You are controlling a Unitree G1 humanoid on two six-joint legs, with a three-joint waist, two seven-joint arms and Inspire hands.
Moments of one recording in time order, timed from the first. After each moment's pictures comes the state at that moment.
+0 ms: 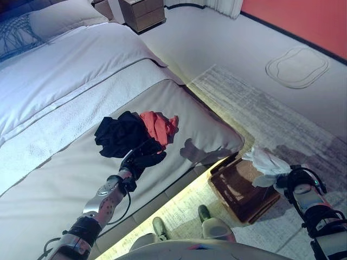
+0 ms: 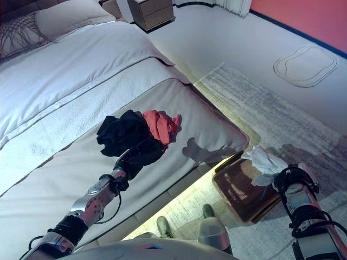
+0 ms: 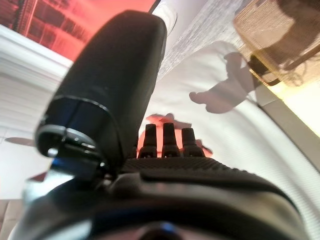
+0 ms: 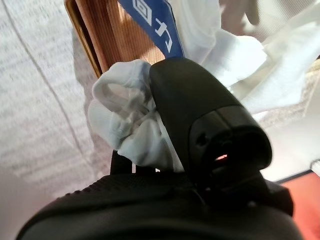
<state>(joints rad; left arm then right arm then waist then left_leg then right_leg) -0.08 0.40 -0.36 0.38 -0.82 0.04 -0.09 -0.25 -0.68 0.16 0.91 -0.05 0.28 -0.18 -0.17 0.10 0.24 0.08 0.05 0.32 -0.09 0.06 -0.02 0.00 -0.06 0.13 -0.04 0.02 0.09</state>
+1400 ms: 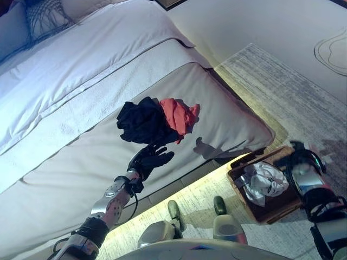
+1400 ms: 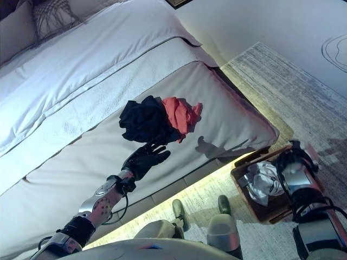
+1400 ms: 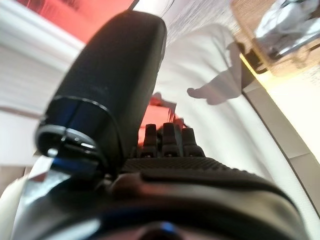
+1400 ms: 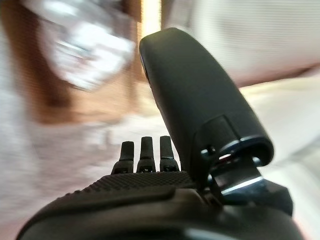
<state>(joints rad) -0.08 0.36 -0.35 0.38 -0.83 0.02 -0.10 -0.47 -0.73 0.24 0.72 -0.02 0.38 -0.26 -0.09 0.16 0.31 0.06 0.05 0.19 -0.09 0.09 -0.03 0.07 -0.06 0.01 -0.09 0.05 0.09</state>
